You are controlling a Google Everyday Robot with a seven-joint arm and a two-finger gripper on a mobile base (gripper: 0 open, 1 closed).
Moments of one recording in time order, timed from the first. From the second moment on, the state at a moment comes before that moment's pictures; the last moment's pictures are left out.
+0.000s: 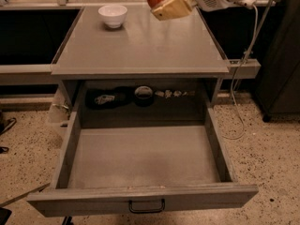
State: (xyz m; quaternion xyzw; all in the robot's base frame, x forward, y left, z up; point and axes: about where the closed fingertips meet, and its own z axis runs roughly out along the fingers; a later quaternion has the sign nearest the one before) arm 0.625 -0.055 1.078 -0.53 0.64 0.04 0.56
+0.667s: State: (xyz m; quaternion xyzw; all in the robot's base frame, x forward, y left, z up) arm 0.632 -0.056 1.054 -0.53 0.64 0.04 0.55
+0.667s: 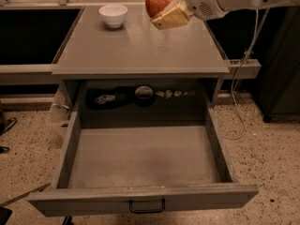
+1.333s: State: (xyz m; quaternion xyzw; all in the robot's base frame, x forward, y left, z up) arm 0.596 -0.094 0.962 -0.48 0.71 0.05 0.51
